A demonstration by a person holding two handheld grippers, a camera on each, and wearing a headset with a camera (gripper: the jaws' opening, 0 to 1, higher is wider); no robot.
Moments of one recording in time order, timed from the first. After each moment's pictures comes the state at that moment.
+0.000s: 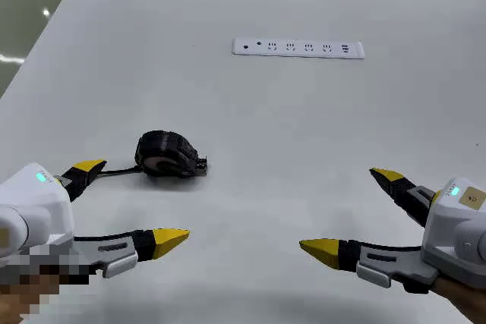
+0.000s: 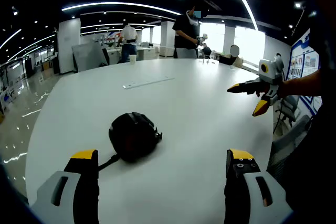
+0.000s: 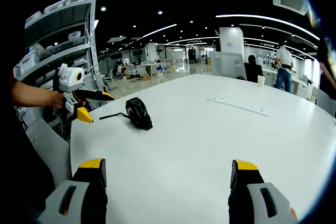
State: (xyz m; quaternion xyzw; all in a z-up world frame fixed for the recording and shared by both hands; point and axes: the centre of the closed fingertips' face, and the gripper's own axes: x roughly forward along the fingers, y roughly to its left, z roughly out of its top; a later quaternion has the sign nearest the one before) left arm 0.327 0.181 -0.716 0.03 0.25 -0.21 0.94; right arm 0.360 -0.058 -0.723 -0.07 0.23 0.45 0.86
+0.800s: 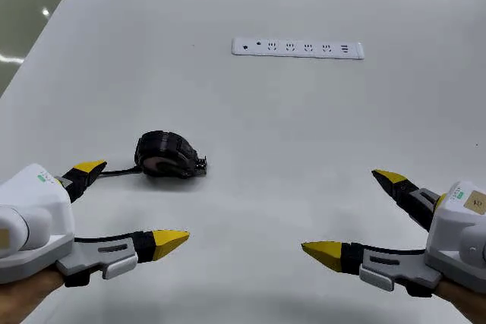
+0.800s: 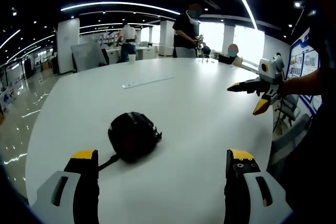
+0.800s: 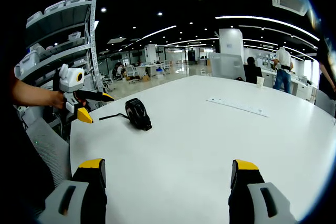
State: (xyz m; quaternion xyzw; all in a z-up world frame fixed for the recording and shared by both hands) left arm 0.328 0.177 -0.716 0.03 0.25 -0.21 0.94; right arm 0.361 -0.064 -0.722 -0.06 0.23 0.45 0.86
